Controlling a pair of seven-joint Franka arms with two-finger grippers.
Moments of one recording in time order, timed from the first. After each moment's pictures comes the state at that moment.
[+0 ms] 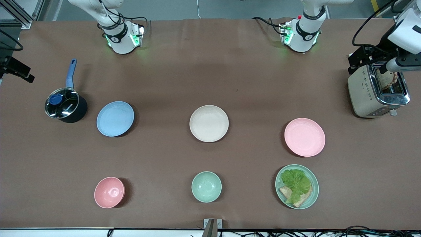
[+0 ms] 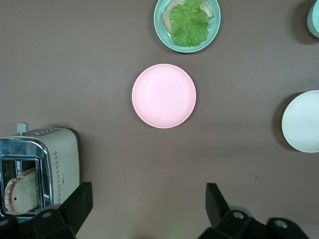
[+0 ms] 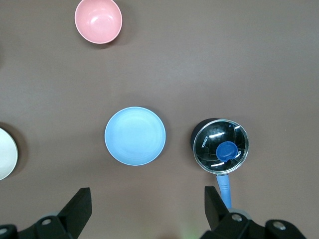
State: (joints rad) left arm -0.08 -0.12 -0.06 -1.62 0.00 1.53 -0.13; right arm -0.10 -0.01 0.04 -1.44 -0.03 1.42 0.10
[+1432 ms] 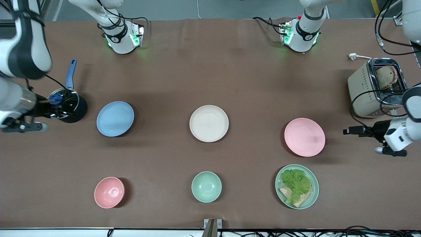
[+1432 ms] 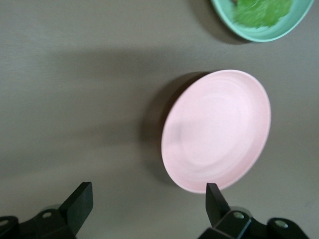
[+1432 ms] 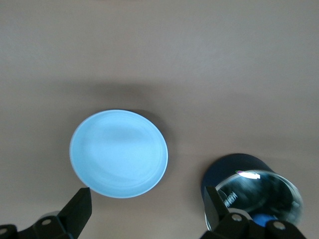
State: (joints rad) left arm 0.26 0.55 -0.05 -1.65 -0.31 1.95 0.48; right arm -0.14 0.19 0.03 -1.90 0.03 1.95 -0.22
